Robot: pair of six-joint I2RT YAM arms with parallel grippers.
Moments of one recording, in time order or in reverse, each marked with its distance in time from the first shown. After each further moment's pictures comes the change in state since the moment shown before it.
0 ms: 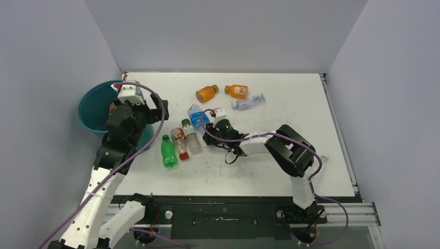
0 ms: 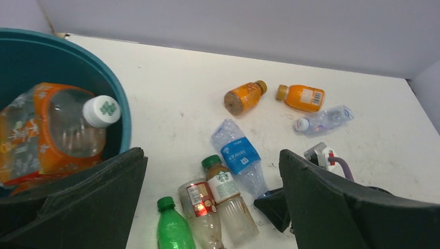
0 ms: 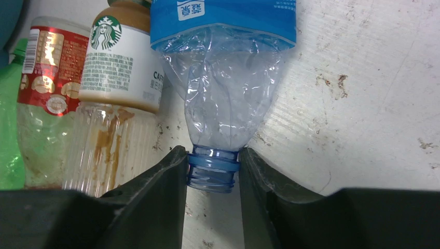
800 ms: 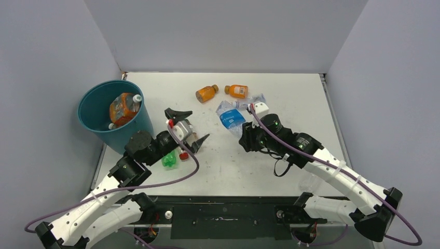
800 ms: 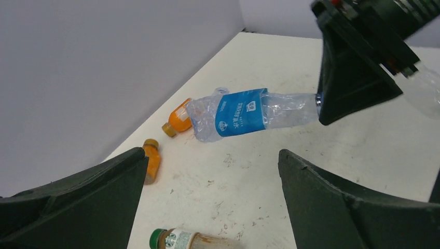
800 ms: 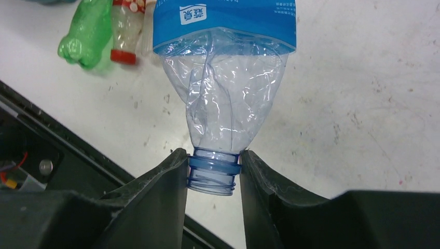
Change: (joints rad) left arm -0.433 -0.093 -0.262 0.367 0.330 0.481; right arm -0.001 -0.907 0.020 -1.015 0.053 -0.090
